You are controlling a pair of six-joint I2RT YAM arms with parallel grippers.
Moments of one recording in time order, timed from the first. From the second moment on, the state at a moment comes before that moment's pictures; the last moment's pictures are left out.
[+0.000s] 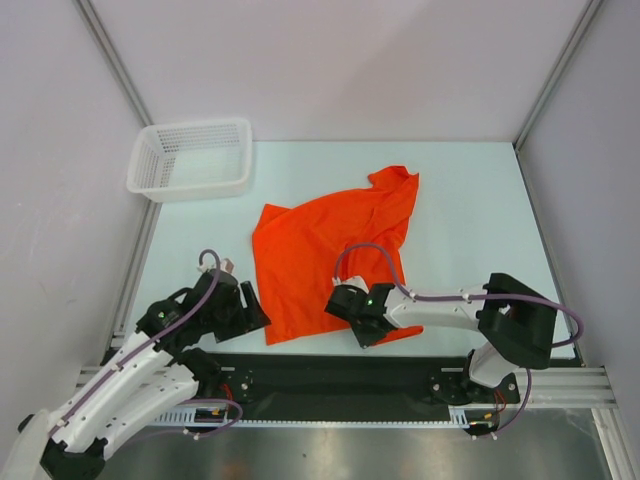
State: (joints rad) left arm -0.65 0.61 0.65 -1.03 -0.04 -0.92; right arm 1.17 1.59 0.90 -0.70 0.21 0.67
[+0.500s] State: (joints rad) left arm -0.65 0.87 0.50 -0.89 -0.02 -1.13; right arm 1.07 1.33 0.94 -0.81 0.25 0.71
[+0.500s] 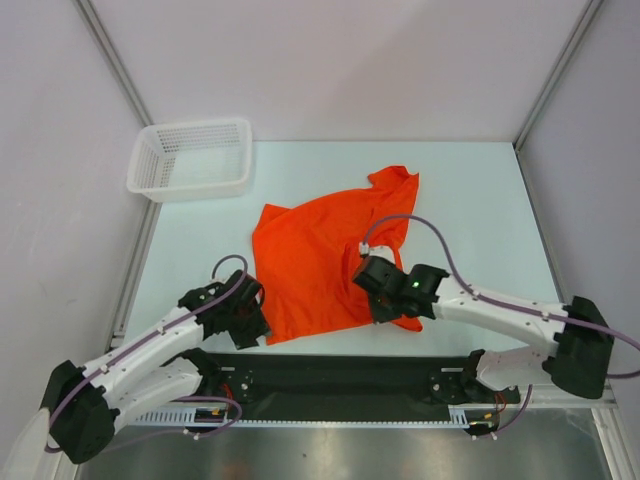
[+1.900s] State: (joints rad) left arm -0.70 0.80 0.91 -1.04 -0.38 -1.12; right arm 0.28 1.03 1.32 -1.10 0.08 0.43
